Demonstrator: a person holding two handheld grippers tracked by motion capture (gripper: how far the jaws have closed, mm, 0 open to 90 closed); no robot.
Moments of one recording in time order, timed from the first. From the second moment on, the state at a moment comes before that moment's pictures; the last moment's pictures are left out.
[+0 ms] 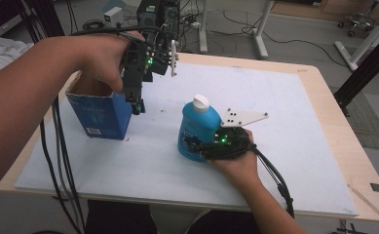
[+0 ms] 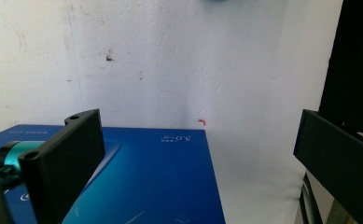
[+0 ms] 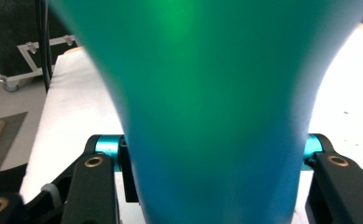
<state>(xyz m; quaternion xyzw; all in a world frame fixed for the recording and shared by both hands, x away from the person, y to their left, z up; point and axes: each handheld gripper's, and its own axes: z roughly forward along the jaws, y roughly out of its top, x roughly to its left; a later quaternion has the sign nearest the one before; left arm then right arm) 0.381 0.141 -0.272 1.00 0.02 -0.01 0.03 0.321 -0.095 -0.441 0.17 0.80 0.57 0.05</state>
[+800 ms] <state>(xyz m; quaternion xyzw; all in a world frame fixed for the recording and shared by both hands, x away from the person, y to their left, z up) 0.376 0.139 -0.268 1.00 0.02 -0.01 0.03 0.320 -0.103 -0.430 0.15 0.81 0.57 0.06</state>
